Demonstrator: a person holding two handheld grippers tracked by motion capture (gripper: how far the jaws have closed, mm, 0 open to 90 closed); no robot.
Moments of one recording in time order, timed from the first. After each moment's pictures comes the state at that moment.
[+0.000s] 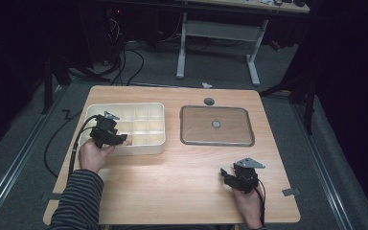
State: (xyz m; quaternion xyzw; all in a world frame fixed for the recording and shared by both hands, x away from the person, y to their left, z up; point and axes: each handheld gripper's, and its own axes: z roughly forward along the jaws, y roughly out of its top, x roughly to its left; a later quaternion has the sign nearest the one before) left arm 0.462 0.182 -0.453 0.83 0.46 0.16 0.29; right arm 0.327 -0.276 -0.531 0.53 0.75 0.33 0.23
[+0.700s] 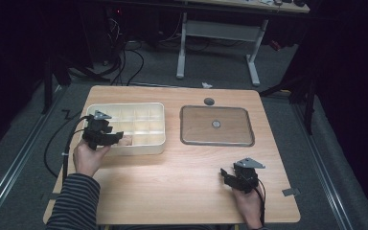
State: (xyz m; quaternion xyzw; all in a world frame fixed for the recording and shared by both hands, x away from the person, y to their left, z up) left arm 0.443 0.196 -0.435 0.80 0.47 0.18 0.33; right arm 0.327 -0.276 -0.531 0.53 0.75 0.33 0.23
